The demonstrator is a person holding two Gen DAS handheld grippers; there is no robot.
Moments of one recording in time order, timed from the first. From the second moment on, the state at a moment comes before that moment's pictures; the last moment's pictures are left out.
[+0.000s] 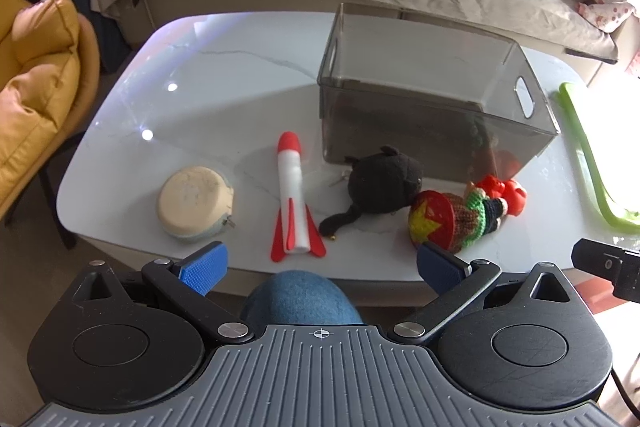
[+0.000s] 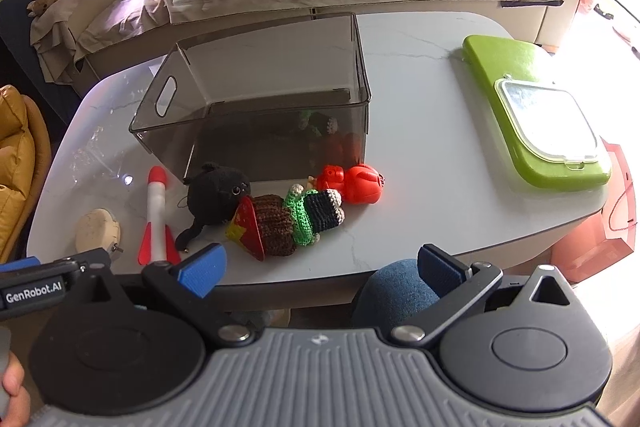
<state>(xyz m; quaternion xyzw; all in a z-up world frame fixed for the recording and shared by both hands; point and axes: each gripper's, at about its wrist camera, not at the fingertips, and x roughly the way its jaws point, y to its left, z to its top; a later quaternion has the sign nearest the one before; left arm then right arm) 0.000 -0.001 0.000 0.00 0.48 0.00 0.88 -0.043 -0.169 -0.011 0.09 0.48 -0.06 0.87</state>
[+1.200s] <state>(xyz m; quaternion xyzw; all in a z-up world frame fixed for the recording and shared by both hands) 0.003 -0.027 0.043 0.01 0.47 -0.03 0.88 -0.058 -0.208 0.062 0.10 0.45 -0.04 0.89</state>
